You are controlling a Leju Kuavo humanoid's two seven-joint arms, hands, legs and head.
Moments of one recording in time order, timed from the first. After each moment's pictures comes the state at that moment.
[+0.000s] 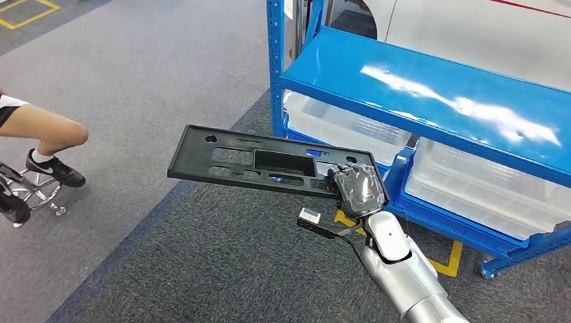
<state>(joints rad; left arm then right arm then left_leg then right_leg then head) -0.03 -0.09 0.34 -0.19 -0.33 -0.10 0.06 -0.53 -0.05 0.56 -0.98 1.31 -0.54 -0.13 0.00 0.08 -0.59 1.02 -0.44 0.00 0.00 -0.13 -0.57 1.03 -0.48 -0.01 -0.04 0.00</state>
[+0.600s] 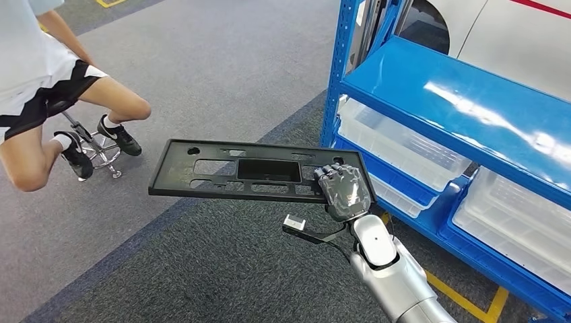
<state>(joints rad) -0.02 0.00 0.29 -0.19 -0.46 -0.15 0.06 -0.51 -0.01 0.62 -1.04 1.40 -0.51 -0.04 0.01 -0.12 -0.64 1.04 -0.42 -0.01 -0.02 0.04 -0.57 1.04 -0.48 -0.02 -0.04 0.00</state>
